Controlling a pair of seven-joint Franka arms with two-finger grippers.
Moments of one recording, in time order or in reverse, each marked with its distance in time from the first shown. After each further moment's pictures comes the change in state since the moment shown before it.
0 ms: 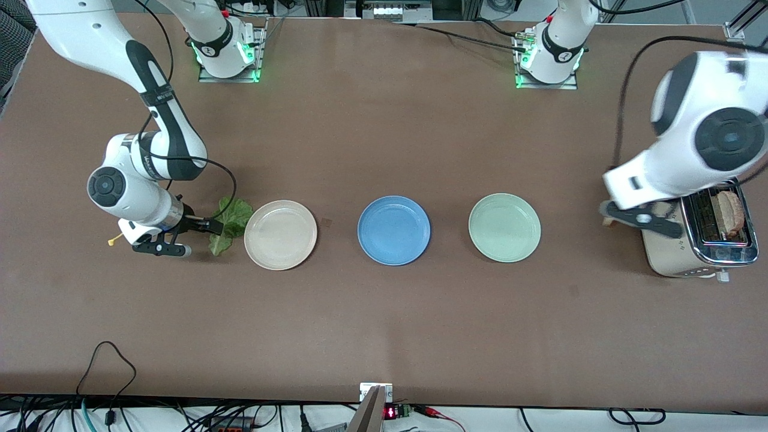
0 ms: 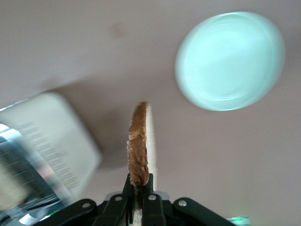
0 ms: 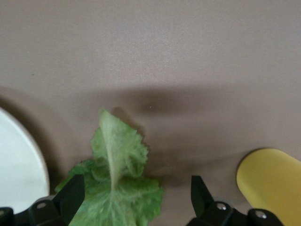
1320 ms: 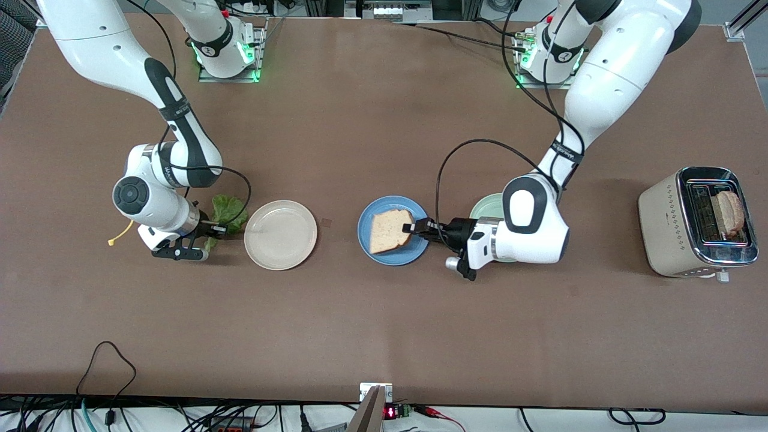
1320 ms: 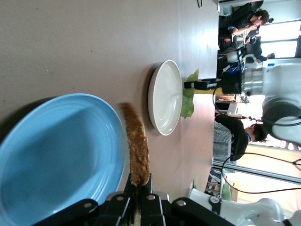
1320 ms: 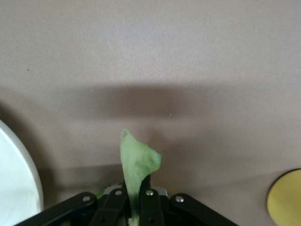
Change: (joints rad) left arm -0.221 0.562 0.002 0.092 -1.263 0.570 0.385; right arm 0.037 0.059 -0.012 0.037 -0.002 0.010 -0.013
